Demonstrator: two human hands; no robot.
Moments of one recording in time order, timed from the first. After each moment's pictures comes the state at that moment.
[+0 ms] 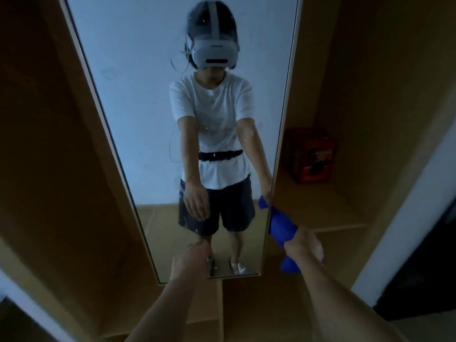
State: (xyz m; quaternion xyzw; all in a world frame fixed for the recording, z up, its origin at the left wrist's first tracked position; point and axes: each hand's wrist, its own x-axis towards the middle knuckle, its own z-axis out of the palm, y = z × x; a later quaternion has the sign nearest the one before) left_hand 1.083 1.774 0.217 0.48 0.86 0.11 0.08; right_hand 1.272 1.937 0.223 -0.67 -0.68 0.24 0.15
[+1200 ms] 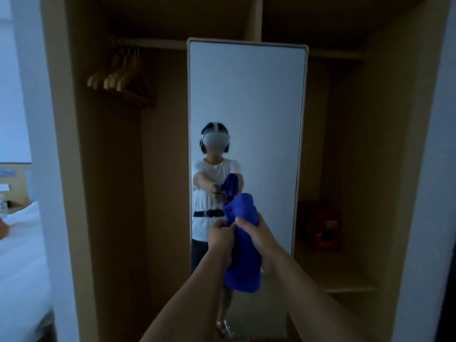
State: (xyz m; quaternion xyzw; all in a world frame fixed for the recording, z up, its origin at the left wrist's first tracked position) left_hand 1.112 1.675 0.429 0.24 0.61 0.70 0.28; right_hand 1.189 1.732 0.423 -0.22 -0.61 0.66 0.37
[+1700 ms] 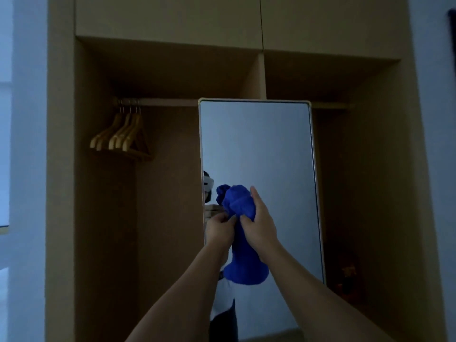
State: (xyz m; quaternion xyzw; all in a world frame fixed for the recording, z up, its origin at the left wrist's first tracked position) left_hand 1.004 1.699 0.552 0.40 0.56 0.70 0.19; right_hand 1.088 1.738 0.550 -0.24 -0.73 0.31 0.56
